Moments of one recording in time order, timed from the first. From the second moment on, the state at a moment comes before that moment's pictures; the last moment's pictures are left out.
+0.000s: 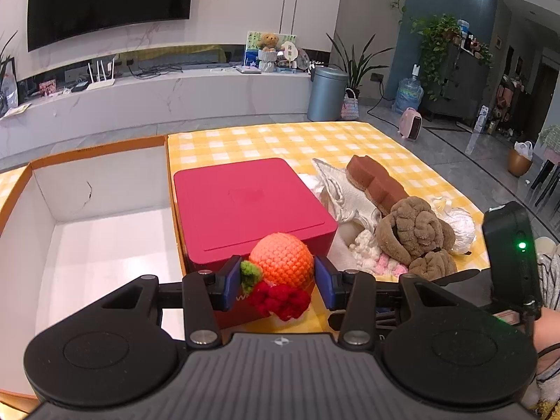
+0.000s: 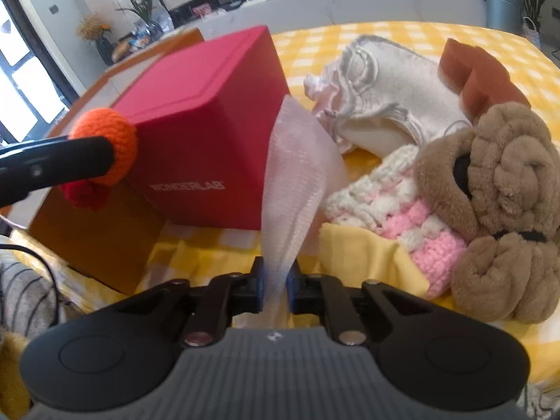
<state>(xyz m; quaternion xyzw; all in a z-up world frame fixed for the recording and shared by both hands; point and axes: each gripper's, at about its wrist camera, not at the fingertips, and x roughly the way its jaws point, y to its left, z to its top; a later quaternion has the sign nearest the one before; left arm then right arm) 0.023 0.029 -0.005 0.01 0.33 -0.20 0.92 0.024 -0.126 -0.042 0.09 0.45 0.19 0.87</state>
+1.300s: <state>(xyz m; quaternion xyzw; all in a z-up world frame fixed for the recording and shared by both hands) 0.026 0.154 -0.008 0.04 0.39 0.04 0.92 0.007 0.014 0.091 0.04 0.34 0.31 0.89</state>
